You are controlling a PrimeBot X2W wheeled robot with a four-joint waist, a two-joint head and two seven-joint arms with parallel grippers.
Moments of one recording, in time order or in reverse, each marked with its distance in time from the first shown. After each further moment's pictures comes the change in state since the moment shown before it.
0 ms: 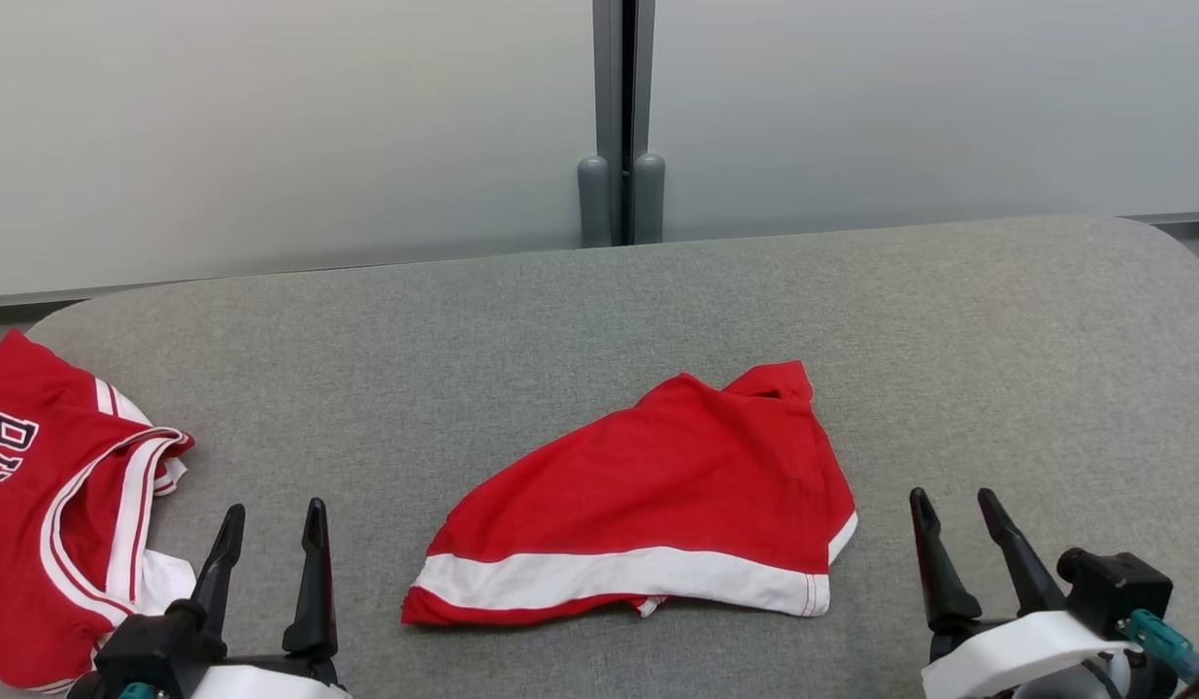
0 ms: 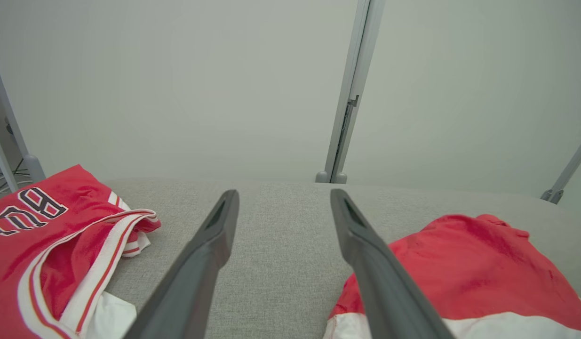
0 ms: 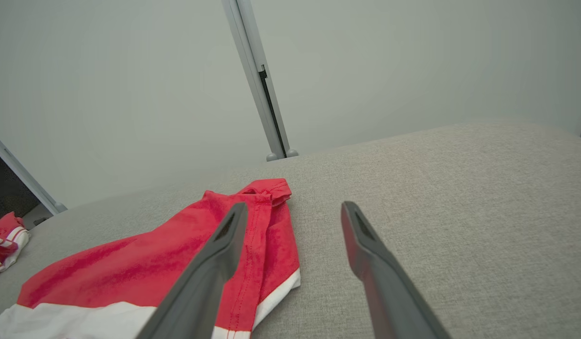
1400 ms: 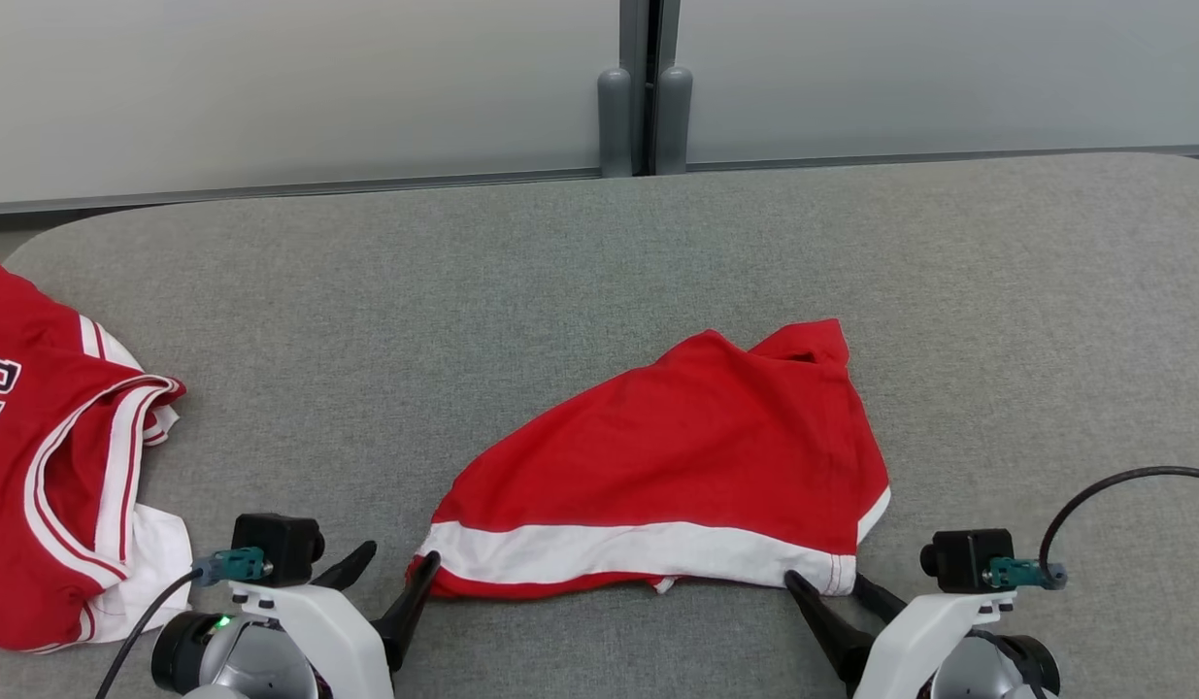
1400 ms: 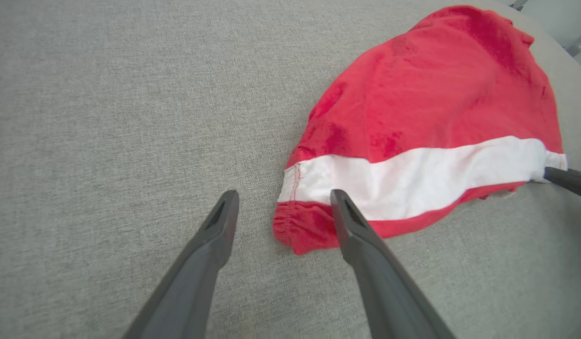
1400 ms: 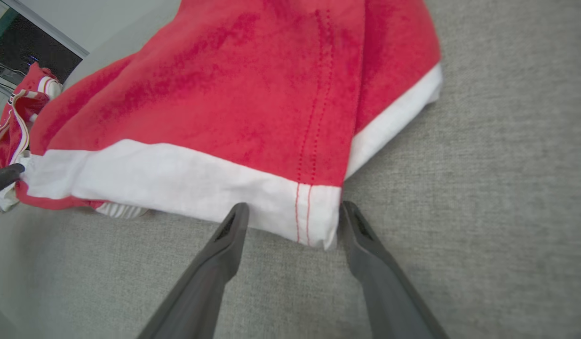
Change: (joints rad) left arm -0.189 0.069 -0.162 0.135 -0.154 -0.213 0.518; right arm -0.090 -0.022 0.178 0.103 0.202 0.000 0.423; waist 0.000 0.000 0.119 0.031
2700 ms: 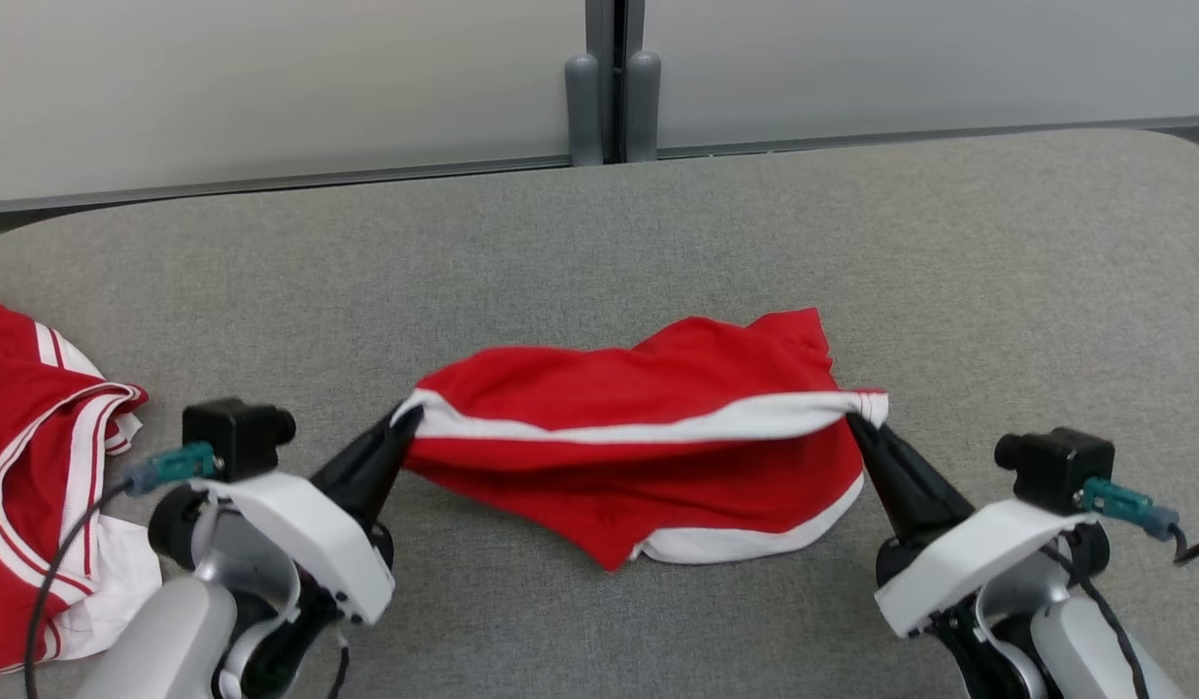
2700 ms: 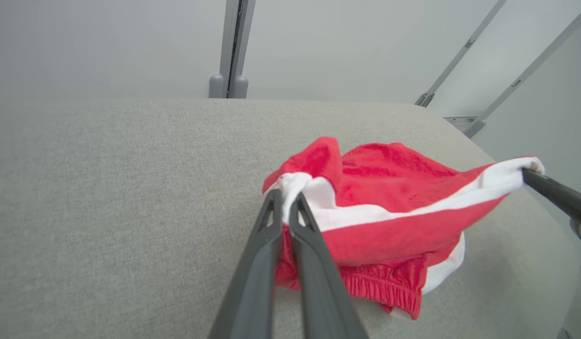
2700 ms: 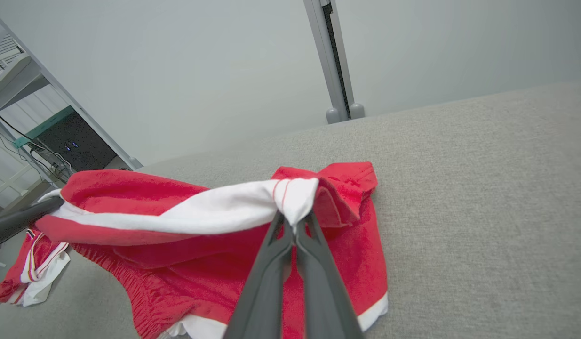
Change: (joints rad) left arm -0.107 -0.010 0.030 -0.059 -0.091 -0.070 -0.079; right arm -0.036 -0.082 0.007 -0.253 0.009 0.000 -0.170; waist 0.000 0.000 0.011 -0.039
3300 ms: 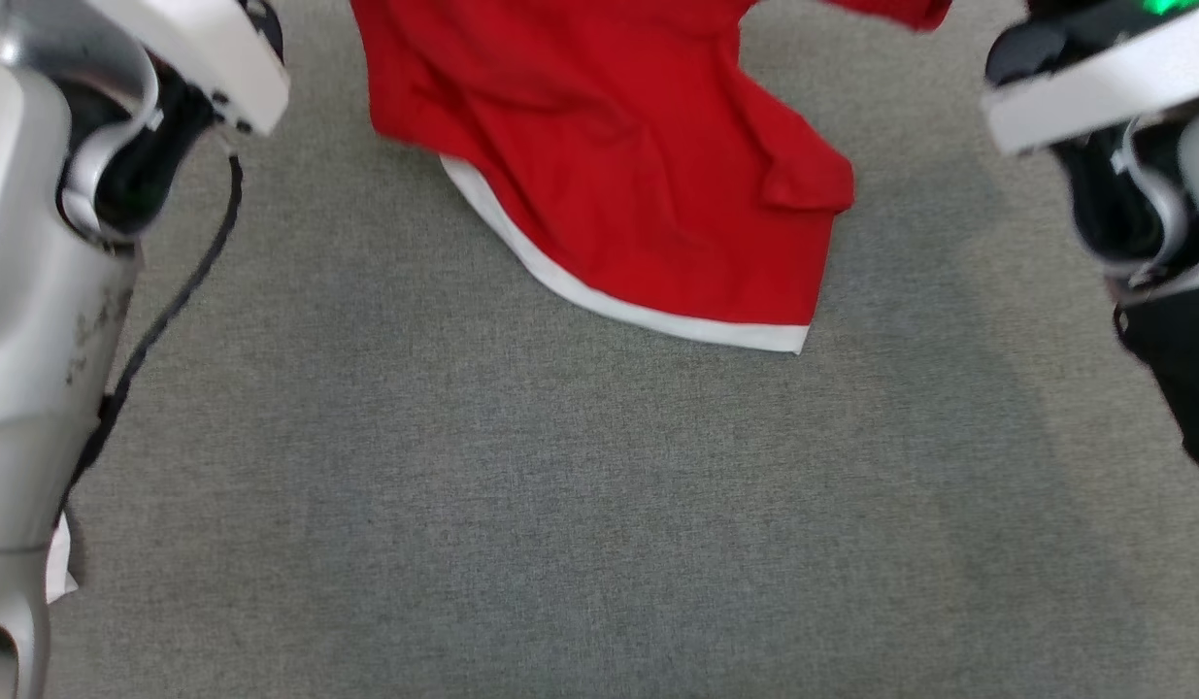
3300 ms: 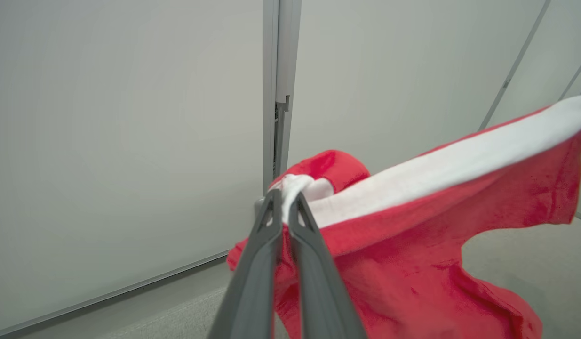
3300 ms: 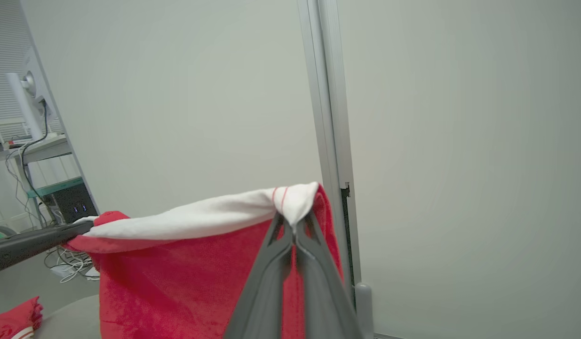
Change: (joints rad) left arm -0.812 0.019 -0.038 0.281 0.061 -0.049 0.000; right arm -0.807 -0.125 0.124 0.190 0.103 0.000 -0.225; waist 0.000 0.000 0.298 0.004
